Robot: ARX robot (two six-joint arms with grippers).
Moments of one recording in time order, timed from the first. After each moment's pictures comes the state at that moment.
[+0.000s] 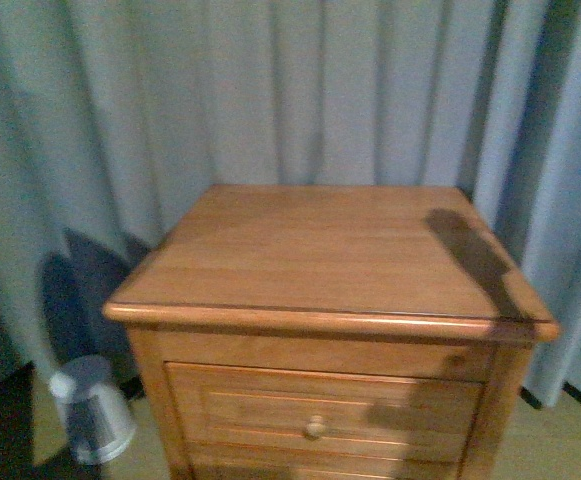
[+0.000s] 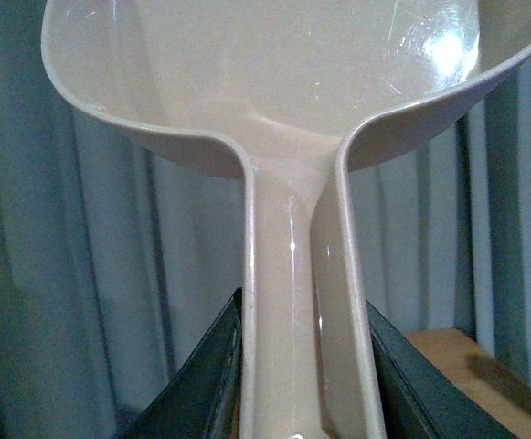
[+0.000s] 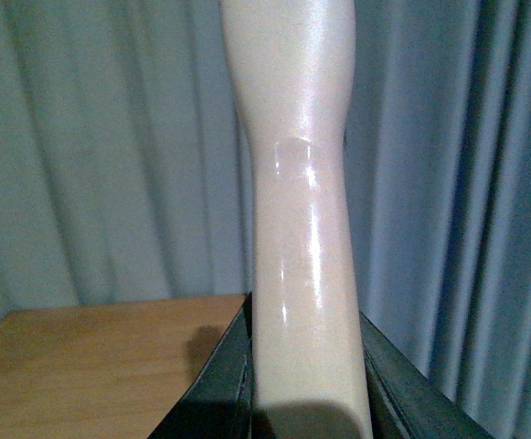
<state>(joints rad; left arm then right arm) -0.32 0.36 0.40 0.39 -0.08 0.19 0.60 0.63 0.42 0.50 0.73 -0.13</state>
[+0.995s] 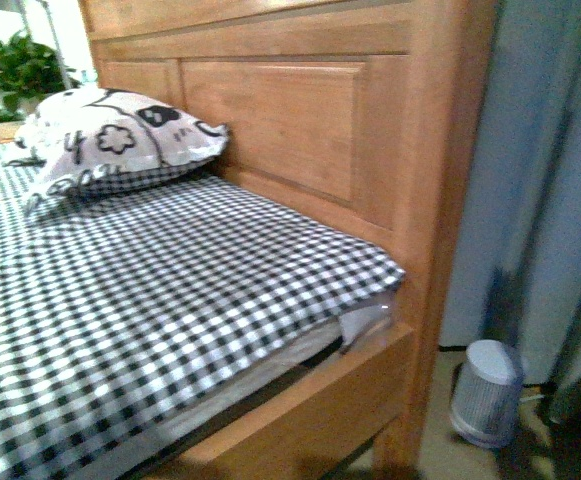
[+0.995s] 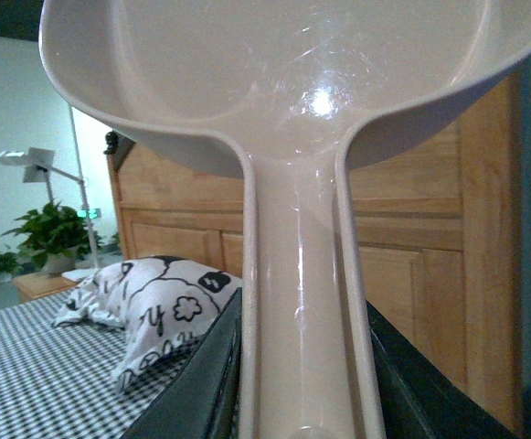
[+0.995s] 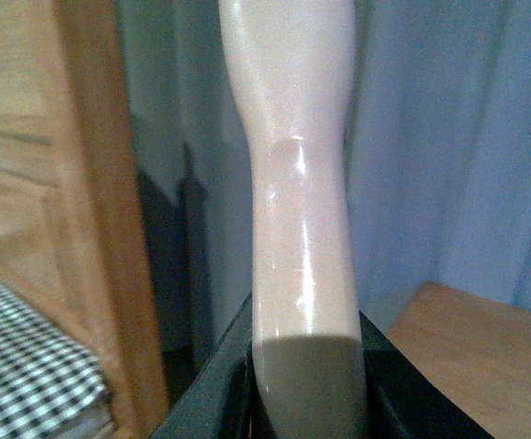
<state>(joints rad) -0.31 0.36 0.39 0.39 -0.09 0.19 0.60 0.64 0.42 0.49 0.72 -0.13</state>
